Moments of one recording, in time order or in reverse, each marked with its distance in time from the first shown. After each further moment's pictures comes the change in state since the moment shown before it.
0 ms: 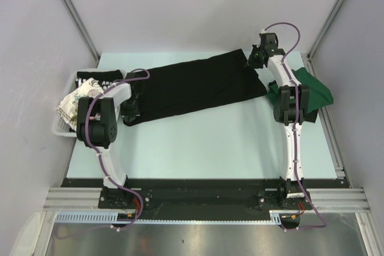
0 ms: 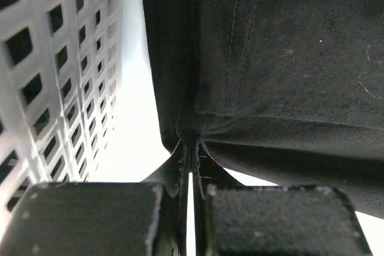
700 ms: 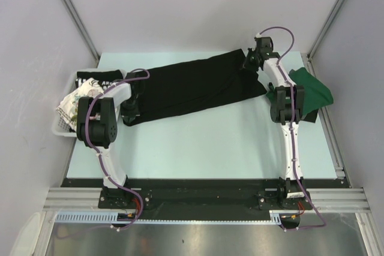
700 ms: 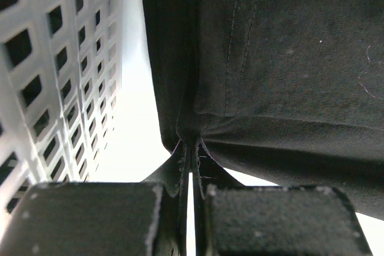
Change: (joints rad) left arm 0.001 0.003 0.004 -0.004 0.000 0.001; right arm 0.018 0.080 0.042 0.045 -0.040 0.010
